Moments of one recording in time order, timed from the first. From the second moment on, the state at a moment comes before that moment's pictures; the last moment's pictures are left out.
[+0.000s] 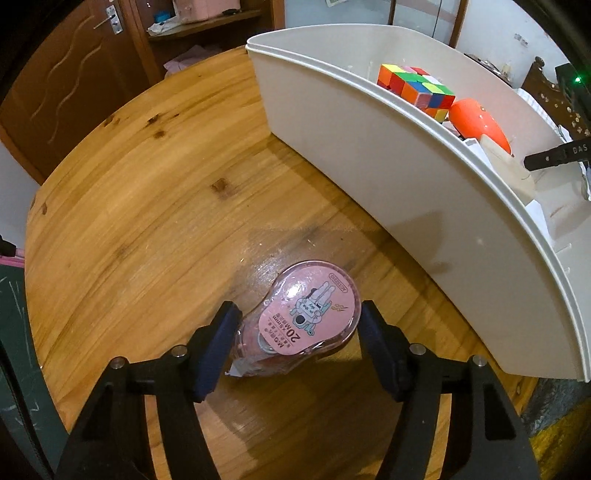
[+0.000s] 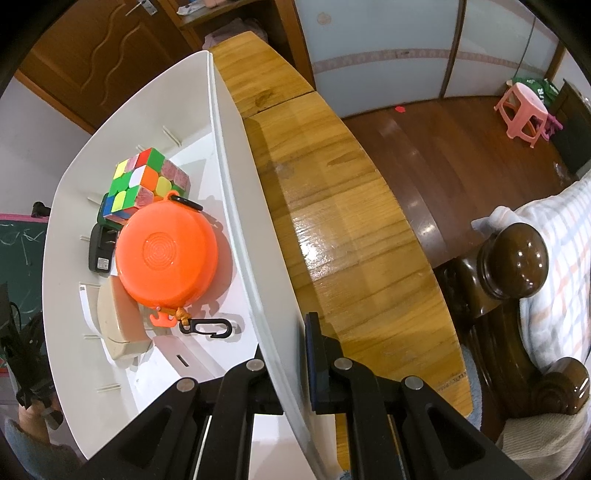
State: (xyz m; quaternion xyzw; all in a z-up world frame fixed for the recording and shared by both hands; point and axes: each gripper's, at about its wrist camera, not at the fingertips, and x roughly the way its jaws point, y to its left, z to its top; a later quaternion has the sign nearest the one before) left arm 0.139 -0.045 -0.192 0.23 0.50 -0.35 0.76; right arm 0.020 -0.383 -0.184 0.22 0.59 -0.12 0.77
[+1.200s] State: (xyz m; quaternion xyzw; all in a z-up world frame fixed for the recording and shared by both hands) left arm 0.100 -0.140 -0.001 0.10 0.43 -0.34 0.83; right arm 0.014 -0.388 -0.191 0.23 0.58 -0.09 0.78
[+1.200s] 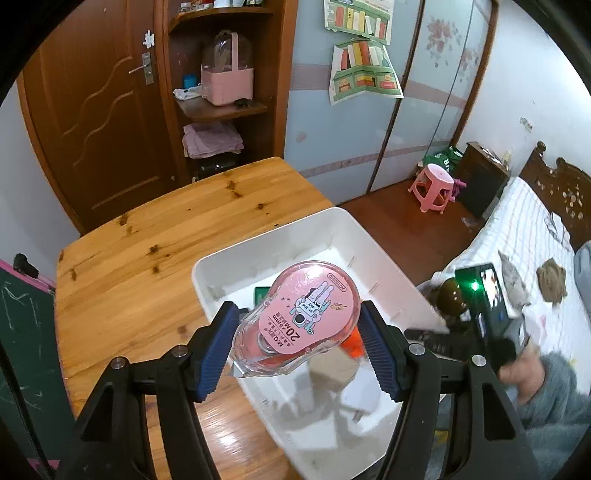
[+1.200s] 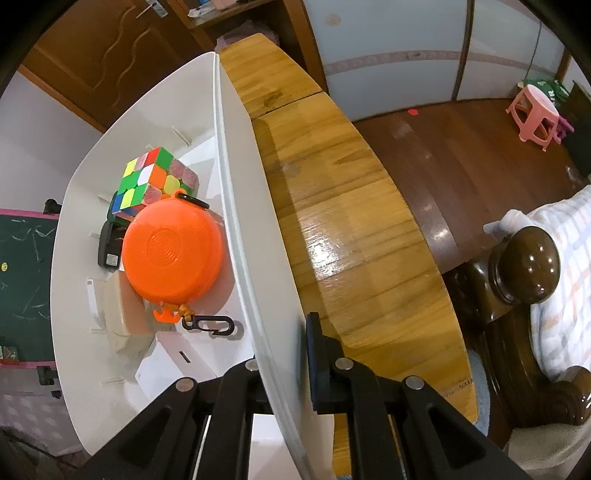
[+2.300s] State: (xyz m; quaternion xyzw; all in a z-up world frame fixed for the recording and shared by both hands) left arm 0.136 -0.190 -0.101 0.12 0.53 -0.25 0.80; right arm 0.033 -0.391 -0.183 0.21 0.57 -0.08 0.79
